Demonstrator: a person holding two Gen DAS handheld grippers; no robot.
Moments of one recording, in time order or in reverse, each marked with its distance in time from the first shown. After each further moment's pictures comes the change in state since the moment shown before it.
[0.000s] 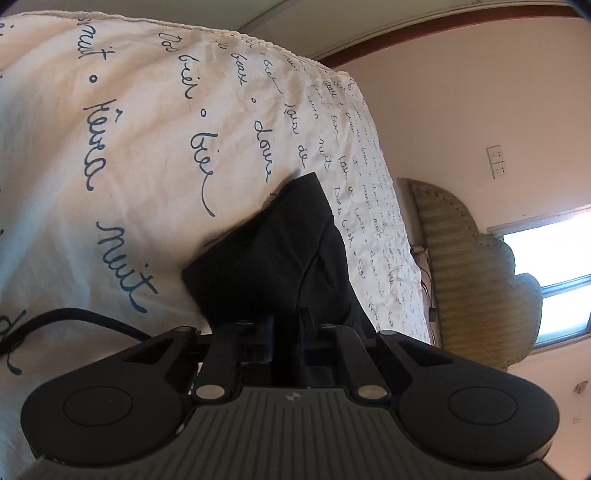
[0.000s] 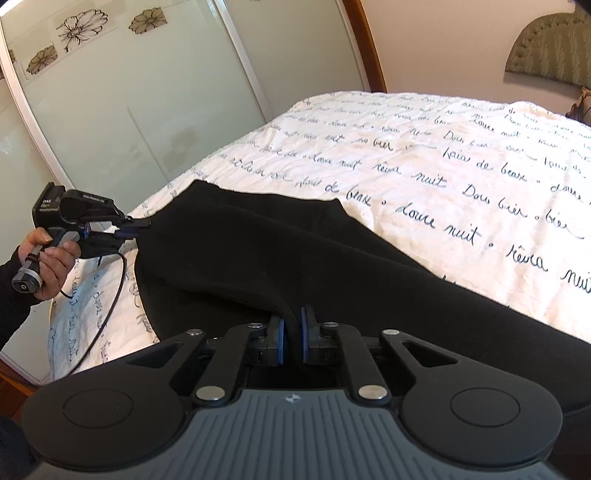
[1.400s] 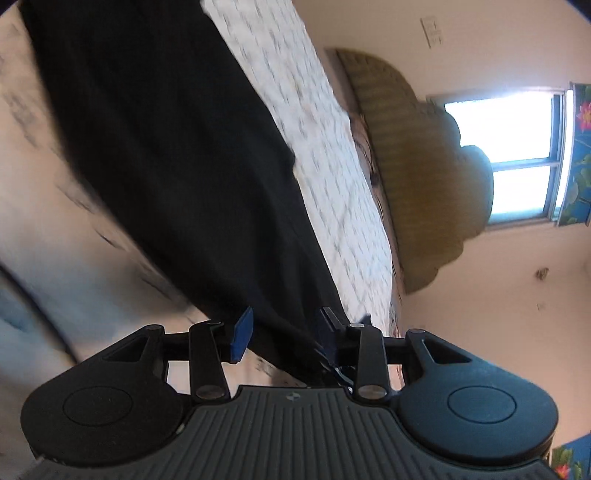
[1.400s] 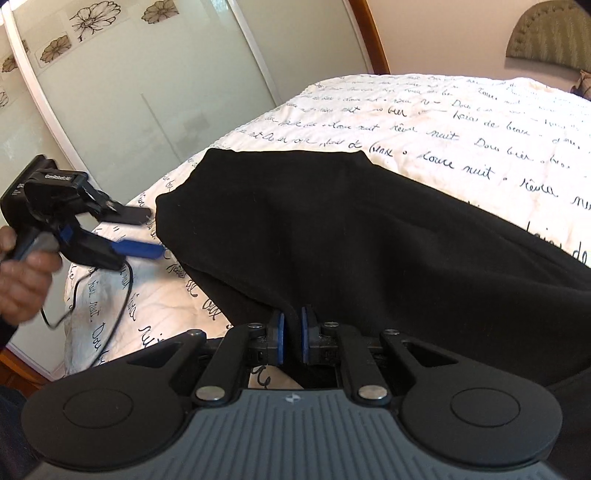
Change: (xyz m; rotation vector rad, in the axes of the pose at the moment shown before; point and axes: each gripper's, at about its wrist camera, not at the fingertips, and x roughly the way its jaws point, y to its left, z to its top) left arm 0.027 -0.071 -0.168 0.136 0.388 -0.194; right arm -0.006 0.032 -0.053 0.017 0.017 0.024
